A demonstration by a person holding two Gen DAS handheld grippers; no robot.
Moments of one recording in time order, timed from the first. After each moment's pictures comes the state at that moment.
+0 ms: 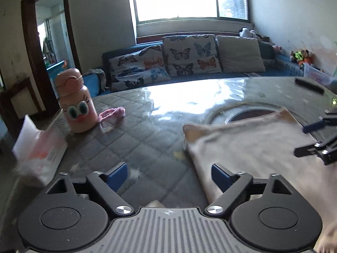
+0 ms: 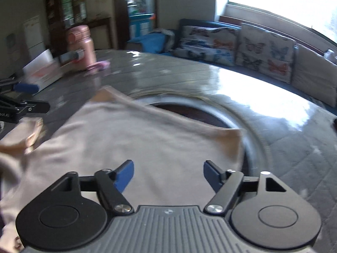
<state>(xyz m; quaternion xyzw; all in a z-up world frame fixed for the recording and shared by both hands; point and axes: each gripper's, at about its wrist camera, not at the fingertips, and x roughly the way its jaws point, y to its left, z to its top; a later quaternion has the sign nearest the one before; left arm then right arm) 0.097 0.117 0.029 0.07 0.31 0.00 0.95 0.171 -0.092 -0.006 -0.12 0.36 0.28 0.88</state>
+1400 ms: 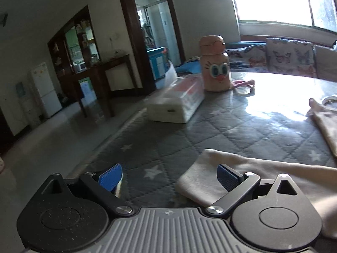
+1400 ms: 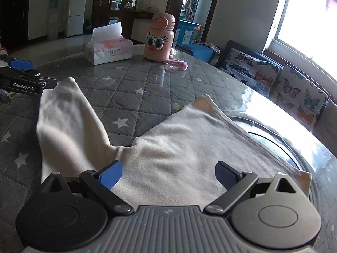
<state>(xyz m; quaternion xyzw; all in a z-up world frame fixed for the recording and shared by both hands) 0.012 0.219 -0.010 0.03 0.29 0.29 0.91 0.090 0.033 -0.017 -0.23 0.30 0.34 0.86</state>
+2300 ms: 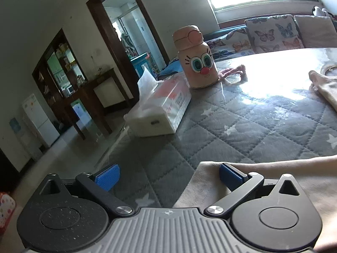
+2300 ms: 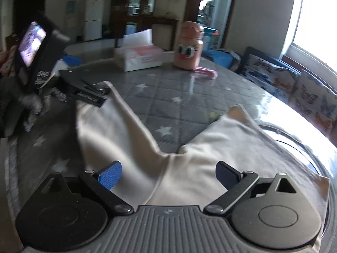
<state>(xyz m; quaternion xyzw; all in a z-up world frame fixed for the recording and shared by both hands) 0.067 0.224 -0.031 0.13 0.31 0.25 0.91 0.061 0.058 -0.016 -0.22 0.29 0.38 0.85</state>
